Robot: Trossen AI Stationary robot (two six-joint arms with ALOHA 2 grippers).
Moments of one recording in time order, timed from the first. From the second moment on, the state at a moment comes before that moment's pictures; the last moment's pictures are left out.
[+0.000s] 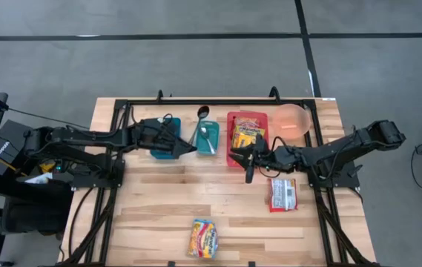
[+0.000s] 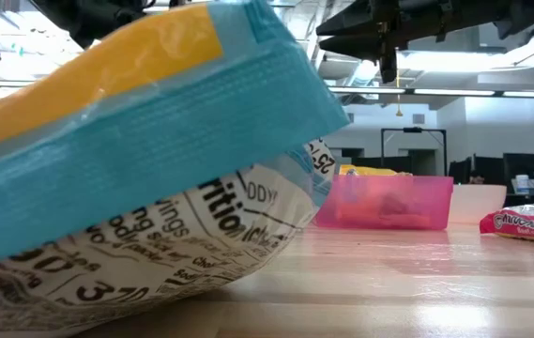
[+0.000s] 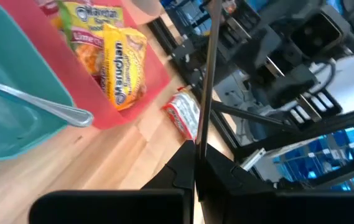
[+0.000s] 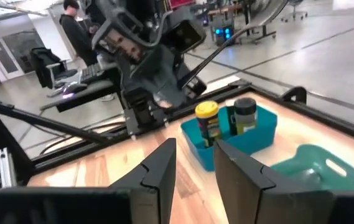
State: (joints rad) left arm 0.17 1.14 0.64 0.19 0.16 -0.91; right arm 0.20 1.26 0.60 0.55 0.47 0.32
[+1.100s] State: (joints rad) left arm 0.18 1.20 0.64 0.20 0.17 -0.92; right arm -0.01 0.89 0.60 0.22 0.05 0.09
